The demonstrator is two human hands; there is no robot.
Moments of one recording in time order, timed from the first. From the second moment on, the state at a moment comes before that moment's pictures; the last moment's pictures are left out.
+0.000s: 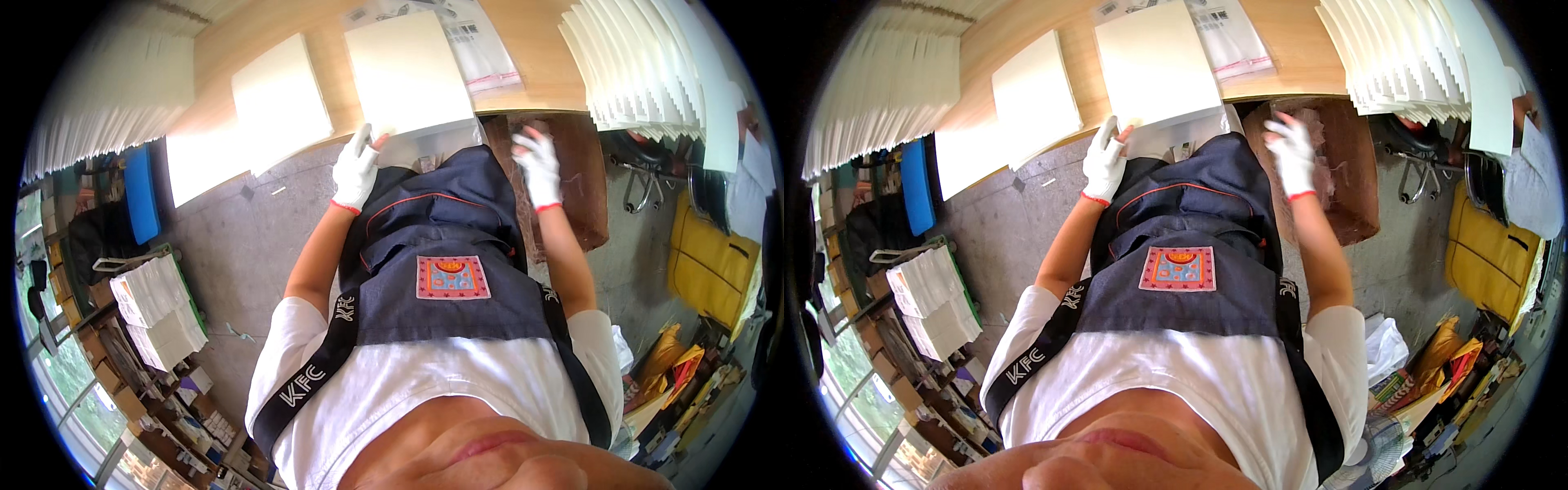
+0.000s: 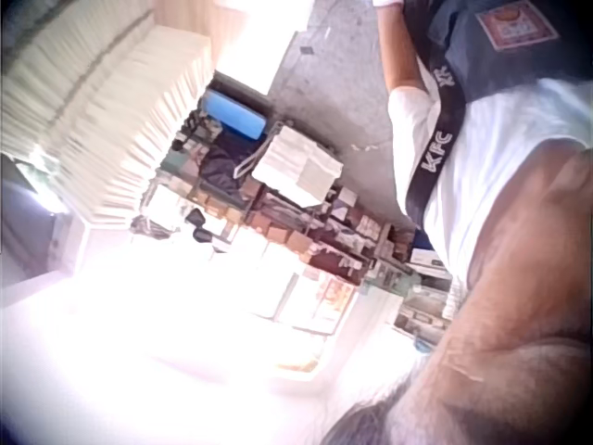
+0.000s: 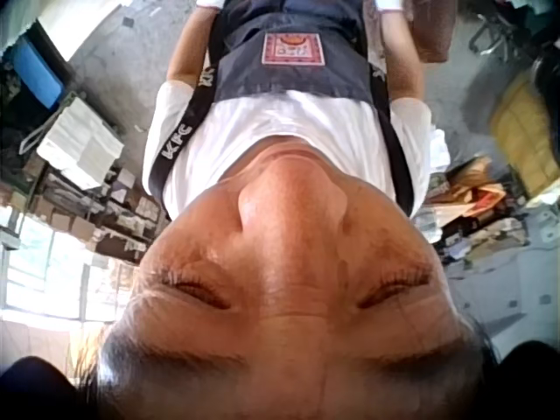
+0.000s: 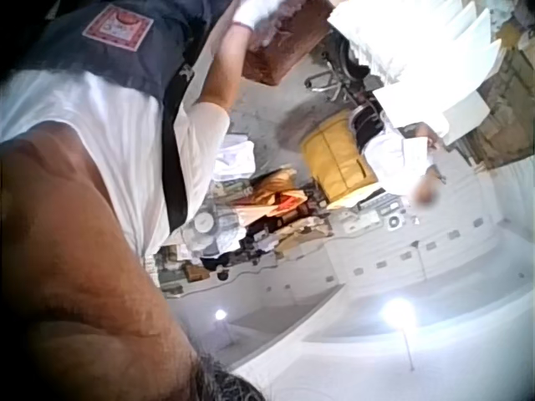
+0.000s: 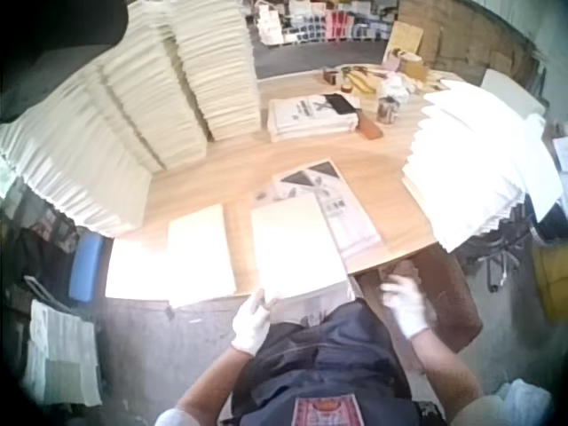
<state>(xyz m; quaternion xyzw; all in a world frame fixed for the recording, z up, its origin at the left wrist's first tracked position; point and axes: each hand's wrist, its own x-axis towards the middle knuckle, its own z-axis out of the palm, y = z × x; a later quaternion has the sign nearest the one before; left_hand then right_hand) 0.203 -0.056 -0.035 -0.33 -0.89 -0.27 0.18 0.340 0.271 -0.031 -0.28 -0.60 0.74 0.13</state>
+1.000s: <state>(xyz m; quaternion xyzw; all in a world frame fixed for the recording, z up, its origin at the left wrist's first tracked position) 0.170 -0.138 0.054 0.09 -0.69 -0.70 0.17 0.184 0.107 0.030 -0.08 -0.67 0.72 -0.15</state>
